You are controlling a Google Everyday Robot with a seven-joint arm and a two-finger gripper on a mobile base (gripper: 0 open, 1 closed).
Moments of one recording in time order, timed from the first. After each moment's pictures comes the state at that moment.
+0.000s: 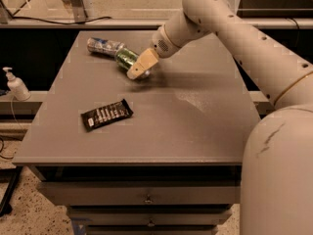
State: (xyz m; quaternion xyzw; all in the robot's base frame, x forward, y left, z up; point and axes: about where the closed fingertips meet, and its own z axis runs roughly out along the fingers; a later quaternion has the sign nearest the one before) arm 0.715 0.034 0.844 -0.50 0.78 0.24 0.30
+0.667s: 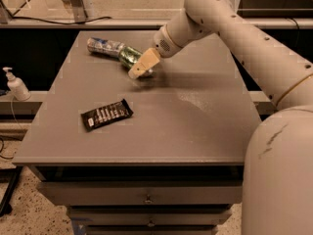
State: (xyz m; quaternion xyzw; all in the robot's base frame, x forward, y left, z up) arm 0.716 0.031 0.845 -0.50 0.78 0.24 0.30
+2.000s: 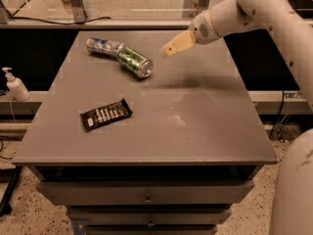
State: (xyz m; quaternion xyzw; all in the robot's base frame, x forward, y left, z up) arm 0.732 -0.063 0.897 -0.42 0.79 0.26 0.38
